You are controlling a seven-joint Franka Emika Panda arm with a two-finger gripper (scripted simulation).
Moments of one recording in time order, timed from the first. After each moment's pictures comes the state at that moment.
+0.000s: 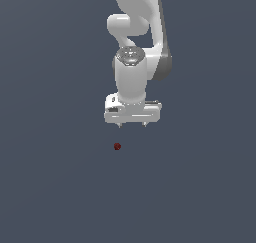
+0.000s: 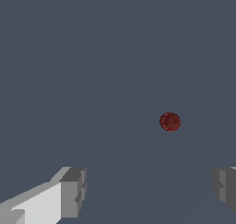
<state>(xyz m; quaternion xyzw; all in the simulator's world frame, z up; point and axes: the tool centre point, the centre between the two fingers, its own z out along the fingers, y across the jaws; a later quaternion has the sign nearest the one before) 0.007 0.017 0.169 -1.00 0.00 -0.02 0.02</state>
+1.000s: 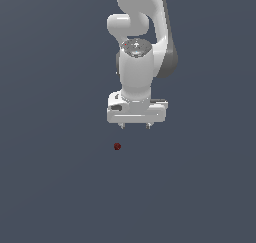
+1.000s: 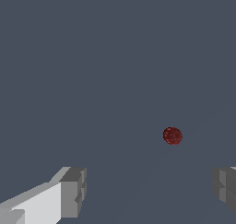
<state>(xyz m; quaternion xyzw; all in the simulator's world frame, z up) 0.027 0.030 0.190 -1.00 0.00 -0.05 0.02</state>
